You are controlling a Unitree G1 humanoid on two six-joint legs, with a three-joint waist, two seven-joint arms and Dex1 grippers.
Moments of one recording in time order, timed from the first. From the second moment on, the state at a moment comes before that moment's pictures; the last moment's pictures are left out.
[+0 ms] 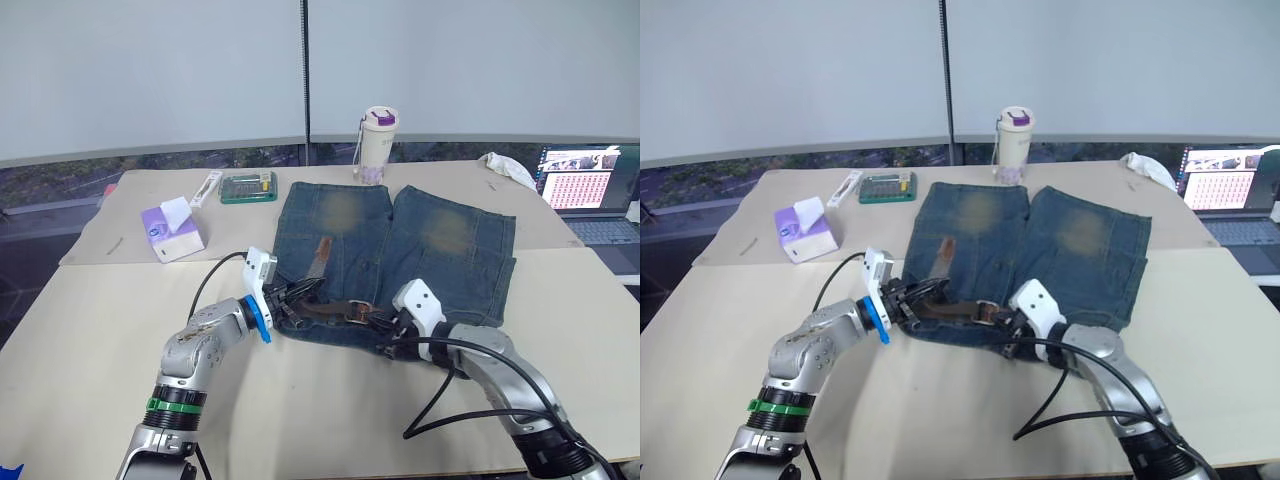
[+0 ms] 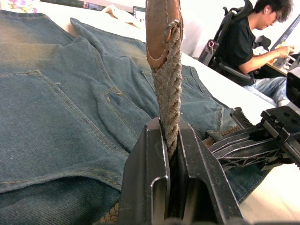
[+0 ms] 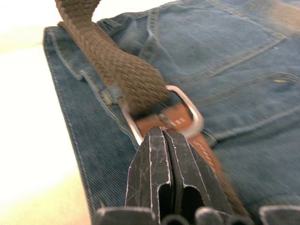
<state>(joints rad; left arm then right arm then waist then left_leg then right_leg) -0.40 0.29 -0.02 0.01 -0.54 0.54 -0.75 -0.24 -0.48 0.19 -0.25 0.20 0.53 0.65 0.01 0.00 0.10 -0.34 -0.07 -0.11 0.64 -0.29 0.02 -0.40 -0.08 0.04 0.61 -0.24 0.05</state>
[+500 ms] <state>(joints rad) -0.39 0.22 -0.04 0.02 -0.47 0.48 -0.69 -0.27 -0.51 0.20 -0.24 0.16 0.51 0.68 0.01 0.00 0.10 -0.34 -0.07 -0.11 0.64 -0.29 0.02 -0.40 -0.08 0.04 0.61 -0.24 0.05</state>
